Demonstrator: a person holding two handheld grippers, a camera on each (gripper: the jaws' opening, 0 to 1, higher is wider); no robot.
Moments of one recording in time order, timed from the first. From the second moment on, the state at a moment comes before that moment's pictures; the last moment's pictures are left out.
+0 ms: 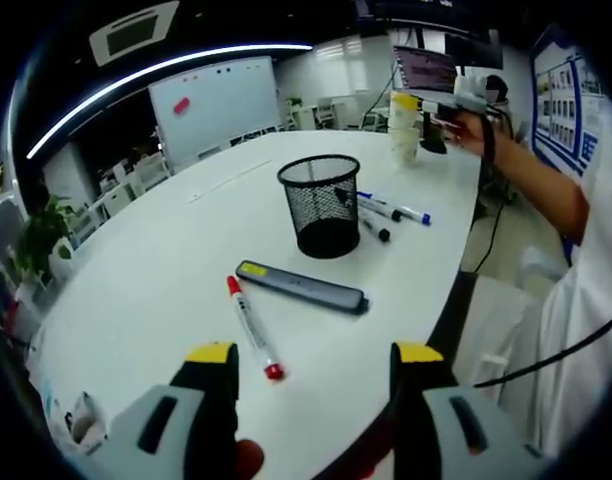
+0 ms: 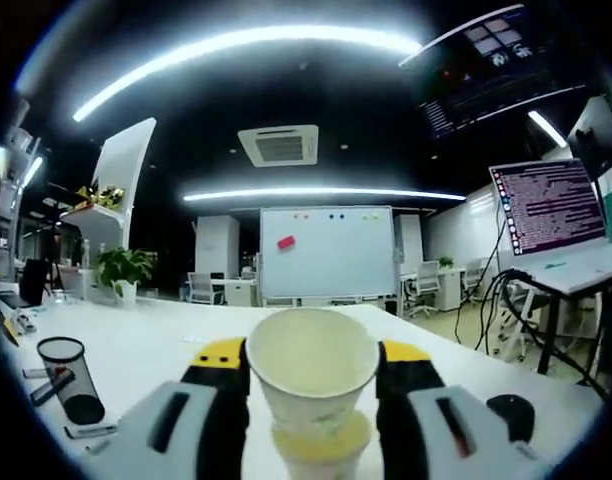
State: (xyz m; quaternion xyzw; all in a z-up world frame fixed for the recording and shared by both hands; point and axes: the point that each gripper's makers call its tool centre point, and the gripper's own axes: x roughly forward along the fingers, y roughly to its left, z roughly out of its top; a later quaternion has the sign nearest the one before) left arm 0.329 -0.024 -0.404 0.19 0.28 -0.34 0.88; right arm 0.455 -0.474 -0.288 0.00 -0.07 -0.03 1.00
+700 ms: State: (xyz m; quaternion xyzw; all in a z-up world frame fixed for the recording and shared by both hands) left arm 0.326 -0.025 -0.405 0.19 0.28 -0.34 0.88; right arm 0.454 -0.474 -0.301 0.00 -0.04 -0.03 1.00
